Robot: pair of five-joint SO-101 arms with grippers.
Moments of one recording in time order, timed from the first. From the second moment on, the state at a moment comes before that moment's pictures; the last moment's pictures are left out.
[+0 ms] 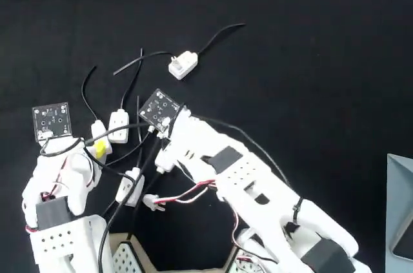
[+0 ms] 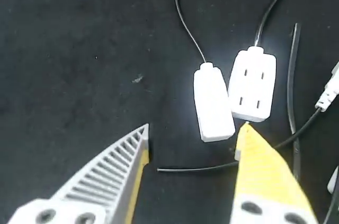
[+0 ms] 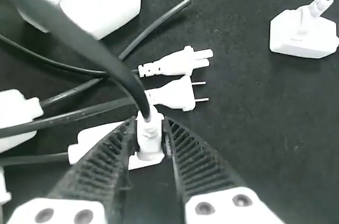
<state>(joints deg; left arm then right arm) -21.8 -87.5 79.5 61.7 -7.9 -38.0 -30.0 62.7 25.0 18.7</state>
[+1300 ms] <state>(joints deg) -21.8 -87.6 79.5 61.7 -7.9 -37.0 -22.5 61.6 26.1 18.5</state>
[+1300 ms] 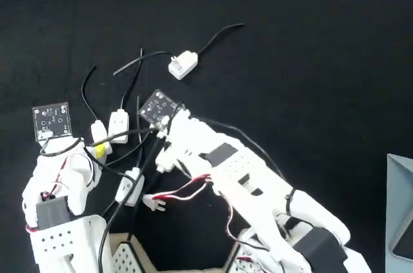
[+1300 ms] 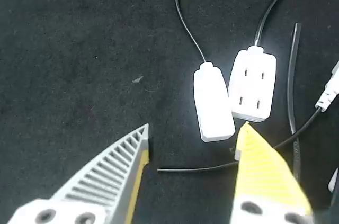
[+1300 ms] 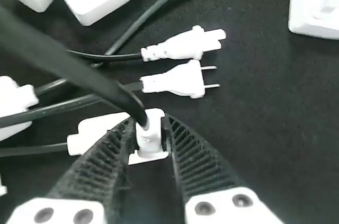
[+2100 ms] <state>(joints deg) -21.8 -87.6 79.5 61.7 -7.9 -36.9 -22.5 58.1 33.5 8.7</state>
